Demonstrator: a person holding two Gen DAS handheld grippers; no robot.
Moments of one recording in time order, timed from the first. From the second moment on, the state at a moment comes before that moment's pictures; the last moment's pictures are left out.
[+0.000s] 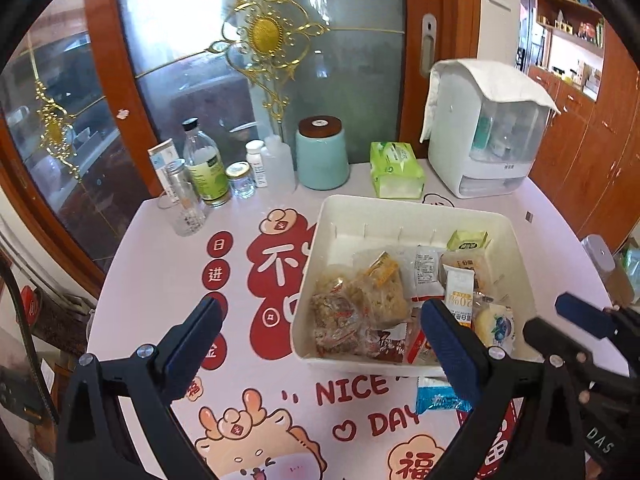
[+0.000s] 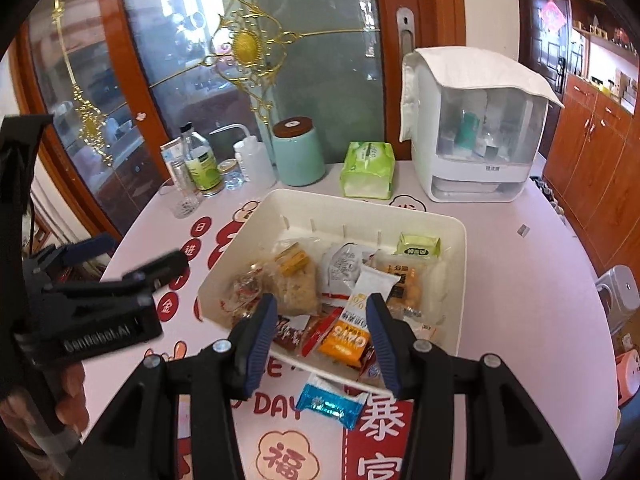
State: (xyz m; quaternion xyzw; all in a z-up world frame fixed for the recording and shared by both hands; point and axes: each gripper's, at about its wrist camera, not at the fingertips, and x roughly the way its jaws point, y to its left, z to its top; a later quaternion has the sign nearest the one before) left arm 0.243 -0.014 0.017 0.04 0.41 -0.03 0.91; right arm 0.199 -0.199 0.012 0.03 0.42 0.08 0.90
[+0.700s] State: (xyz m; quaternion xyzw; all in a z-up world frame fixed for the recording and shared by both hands) left arm 0.189 0.012 -0.135 -0.01 0.51 0.01 0.86; right arm 0.149 -0.170 -0.118 -0.08 0.48 0.16 0.86
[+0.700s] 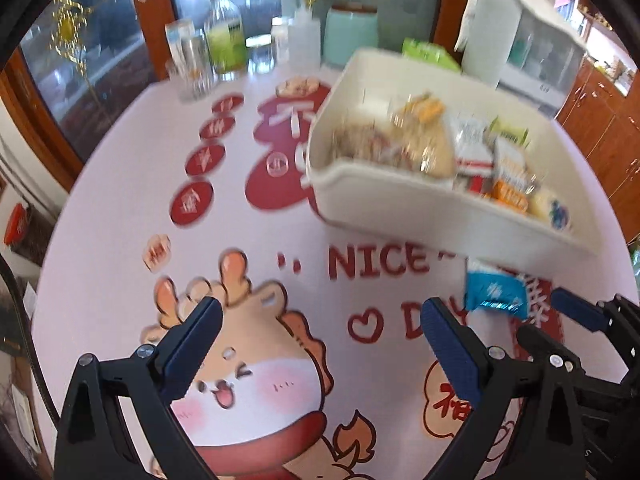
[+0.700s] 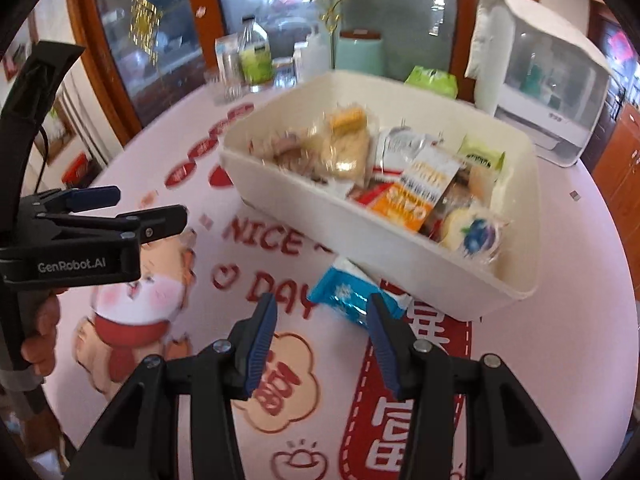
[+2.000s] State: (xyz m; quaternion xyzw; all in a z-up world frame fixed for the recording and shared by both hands) left arm 0.184 0.014 -0.171 -0.04 0.55 0.01 0.83; right arm 0.163 -0.171 -0.173 -0.06 0.56 0.23 0.80
